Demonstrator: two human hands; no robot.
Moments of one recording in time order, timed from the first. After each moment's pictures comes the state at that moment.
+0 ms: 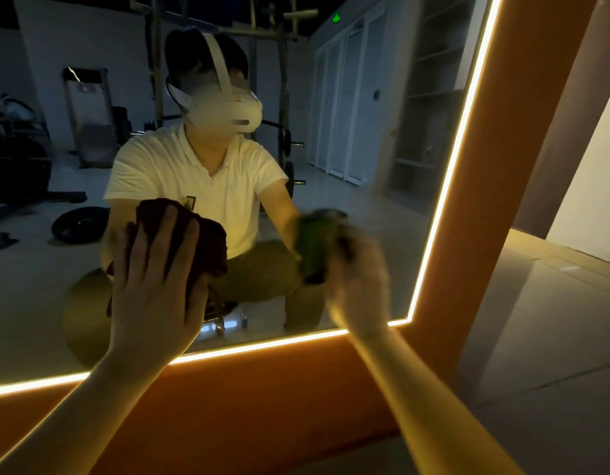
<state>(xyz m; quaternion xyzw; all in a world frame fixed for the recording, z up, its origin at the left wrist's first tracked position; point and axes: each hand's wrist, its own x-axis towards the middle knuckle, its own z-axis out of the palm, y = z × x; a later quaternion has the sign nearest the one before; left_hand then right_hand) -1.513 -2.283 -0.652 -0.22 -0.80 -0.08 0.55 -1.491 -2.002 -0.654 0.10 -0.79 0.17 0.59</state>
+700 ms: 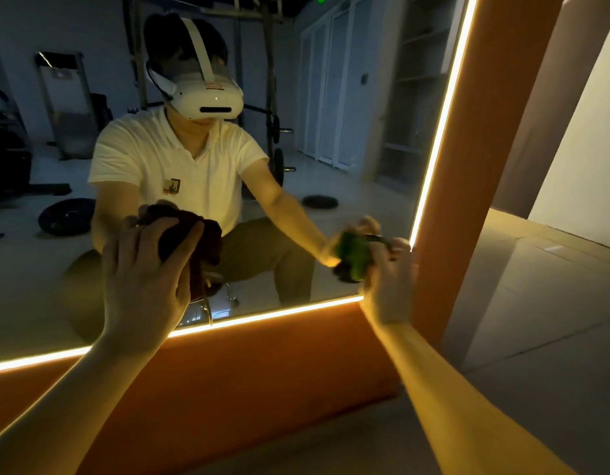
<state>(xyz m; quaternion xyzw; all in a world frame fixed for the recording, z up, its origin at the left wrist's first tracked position) -1.506 -2.310 -0.663 -0.23 -0.79 -0.04 0.57 -1.451 -1.958 -0.694 -0.09 -0.85 0.18 0.48</state>
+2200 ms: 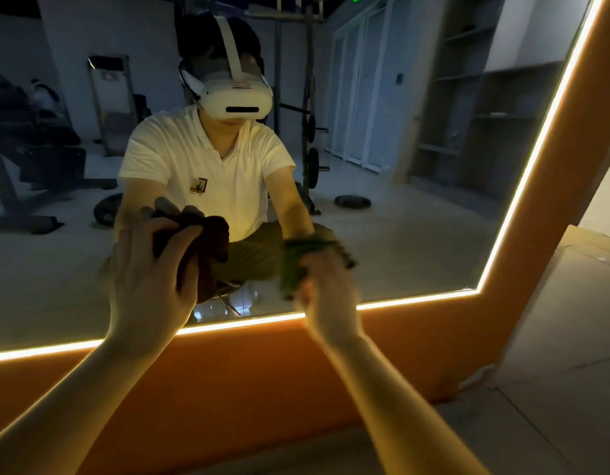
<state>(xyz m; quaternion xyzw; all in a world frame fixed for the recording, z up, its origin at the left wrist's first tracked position) -1.498 -2.442 -0.661 -0.23 -0.79 -0.14 0.55 -1.483 -2.185 -0.703 0.13 -0.83 0.21 0.49</state>
